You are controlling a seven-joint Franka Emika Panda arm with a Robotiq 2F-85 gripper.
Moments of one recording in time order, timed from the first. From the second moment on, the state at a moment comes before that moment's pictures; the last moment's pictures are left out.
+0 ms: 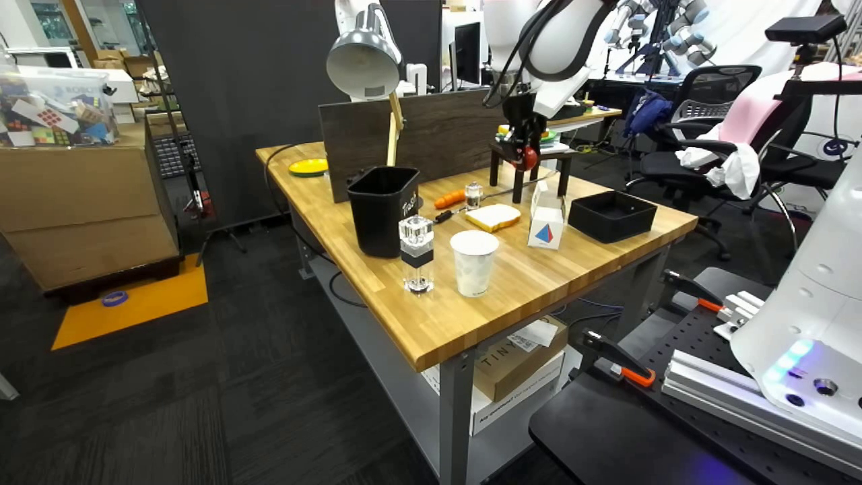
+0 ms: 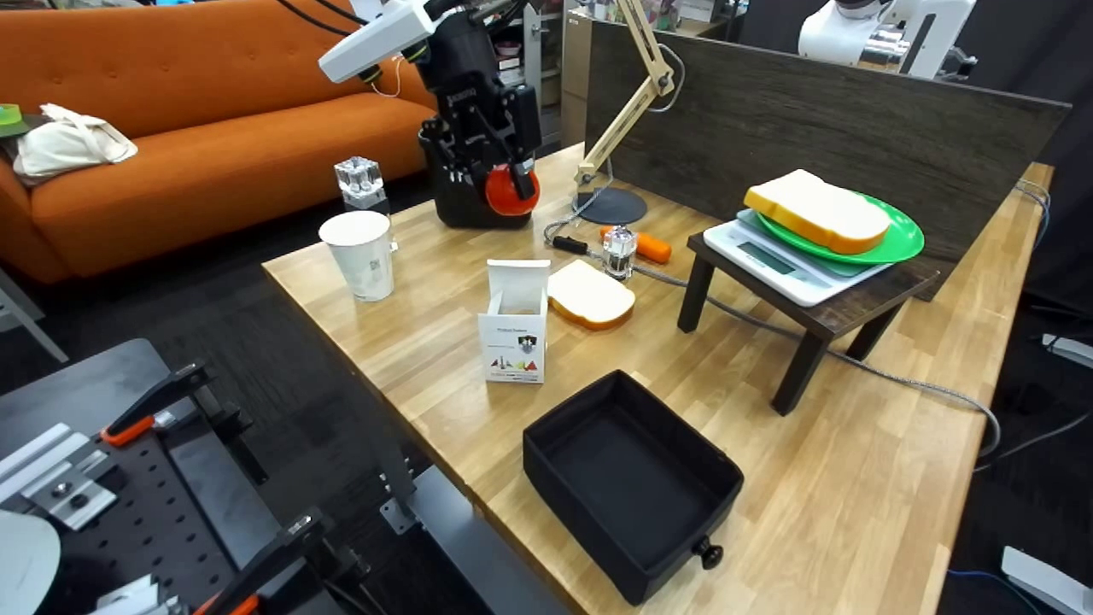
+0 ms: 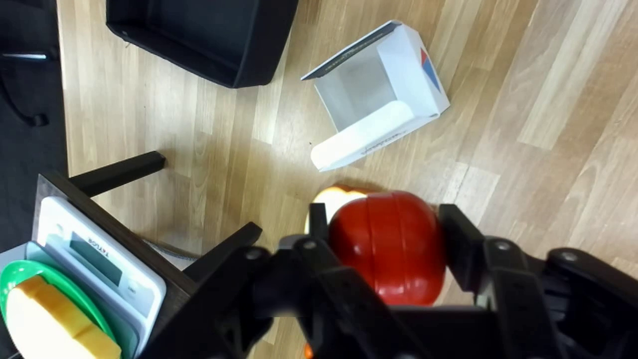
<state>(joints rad) 0.05 0.07 -0.03 -2.35 -0.61 2.41 0.29</state>
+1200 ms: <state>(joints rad) 0.03 0.35 -0.06 -2.09 -0.47 2.42 0.24</state>
